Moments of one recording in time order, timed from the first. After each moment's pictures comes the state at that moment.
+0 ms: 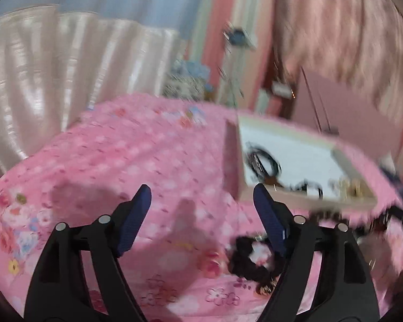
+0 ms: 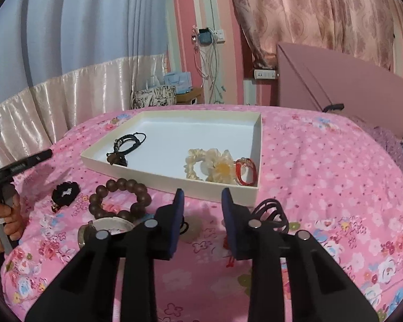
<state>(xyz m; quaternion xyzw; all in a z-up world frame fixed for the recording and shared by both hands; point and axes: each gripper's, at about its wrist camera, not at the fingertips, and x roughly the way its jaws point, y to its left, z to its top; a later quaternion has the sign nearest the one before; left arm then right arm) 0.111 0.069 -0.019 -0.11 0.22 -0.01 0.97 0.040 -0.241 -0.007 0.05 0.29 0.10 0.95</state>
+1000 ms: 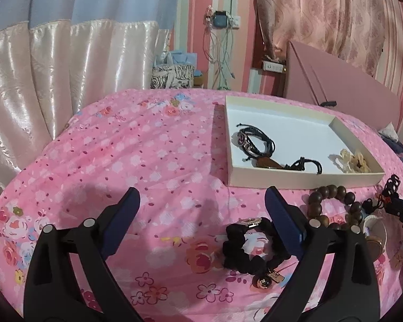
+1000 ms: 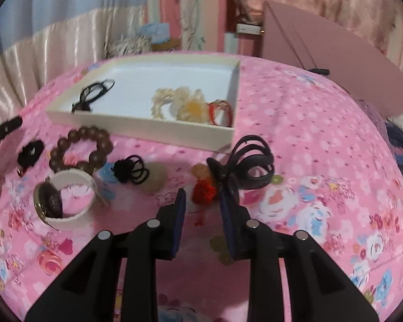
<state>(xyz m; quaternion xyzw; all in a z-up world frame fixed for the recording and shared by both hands) 0.112 0.039 -0.029 -0.03 0.27 -0.04 0.96 0.054 -0.242 -0.038 -0.01 0.41 0.03 0.91</state>
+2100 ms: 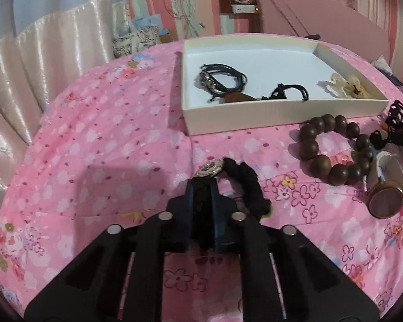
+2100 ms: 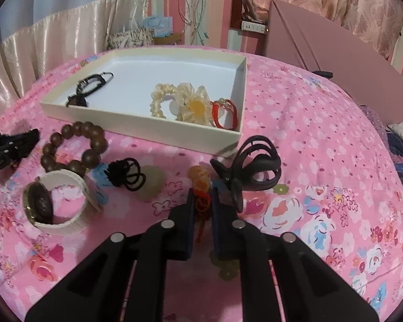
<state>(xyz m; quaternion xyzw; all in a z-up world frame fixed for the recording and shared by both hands) 0.129 -0.003 -0.060 0.09 0.38 -0.08 0.92 0.064 -0.243 -0.040 -0.01 0.42 0.04 0.91</state>
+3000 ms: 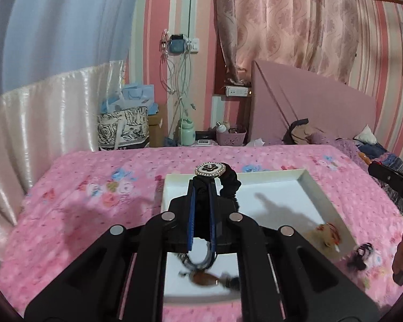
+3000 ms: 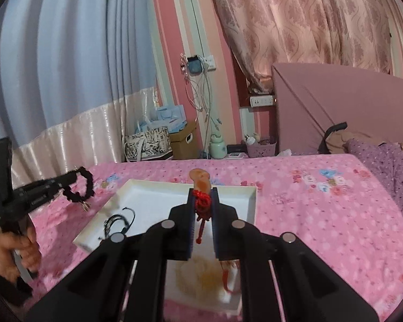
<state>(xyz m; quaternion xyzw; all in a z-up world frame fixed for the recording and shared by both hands) 0.223 -0.033 0.068 -0.01 0.22 -0.12 0.97 0.152 -0.267 0.075 0.10 0.24 0.08 0.96</state>
